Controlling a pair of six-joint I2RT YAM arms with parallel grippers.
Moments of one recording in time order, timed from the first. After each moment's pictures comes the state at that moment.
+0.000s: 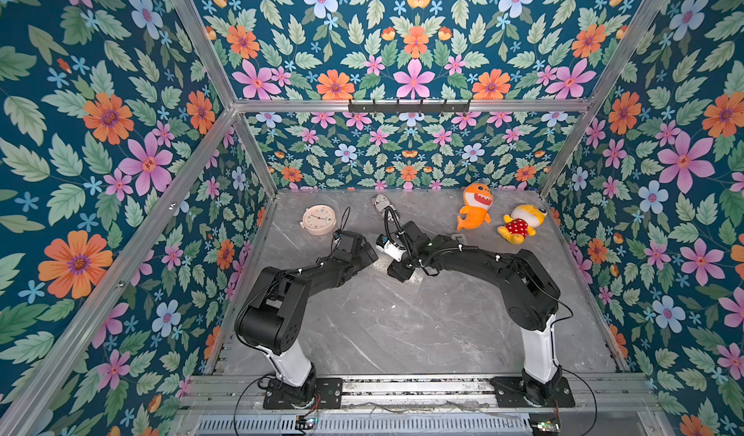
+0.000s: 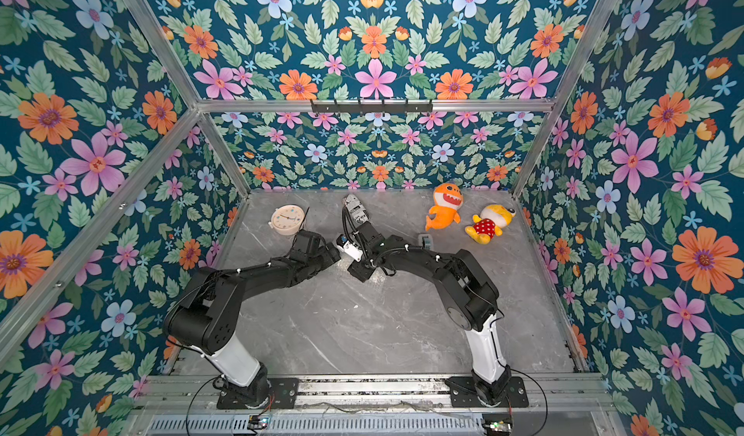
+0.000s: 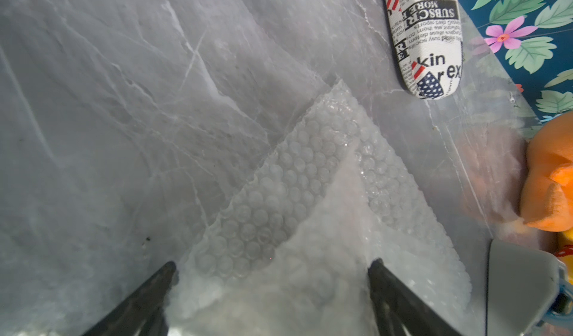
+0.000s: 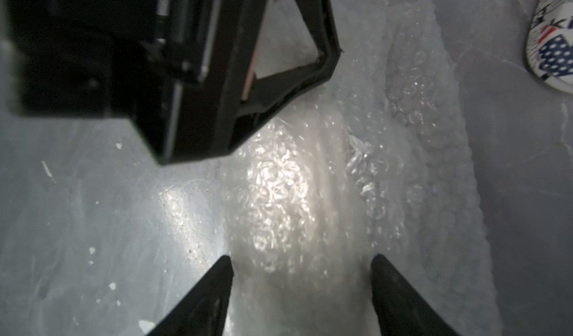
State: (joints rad) left arm -0.41 1.68 0.83 0.03 -0.07 -0.83; right arm 0.75 2.03 1.48 -0.44 -0.13 -0.26
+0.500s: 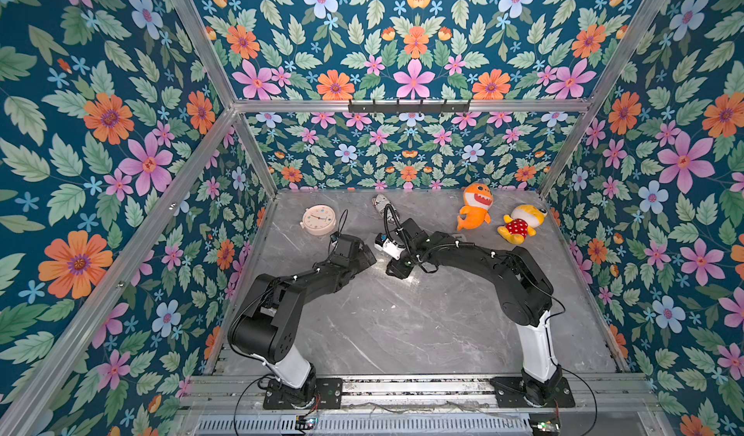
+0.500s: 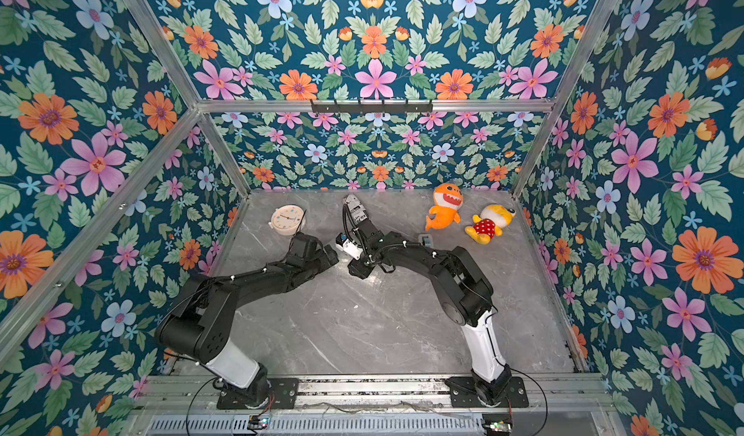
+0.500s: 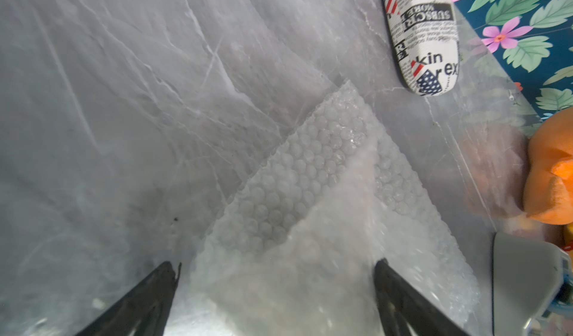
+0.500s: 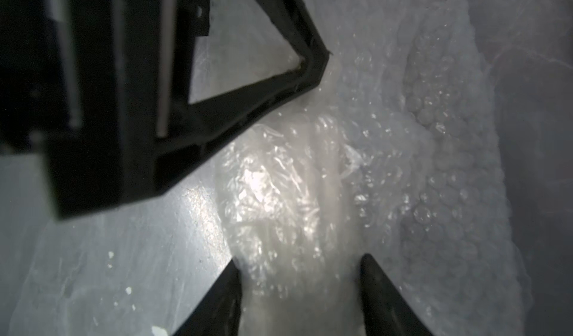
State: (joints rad) left arm -0.41 1.61 0.76 0.04 -0.10 -0.81; right arm 0.73 2.08 1.54 -0.47 -0.23 -0.25
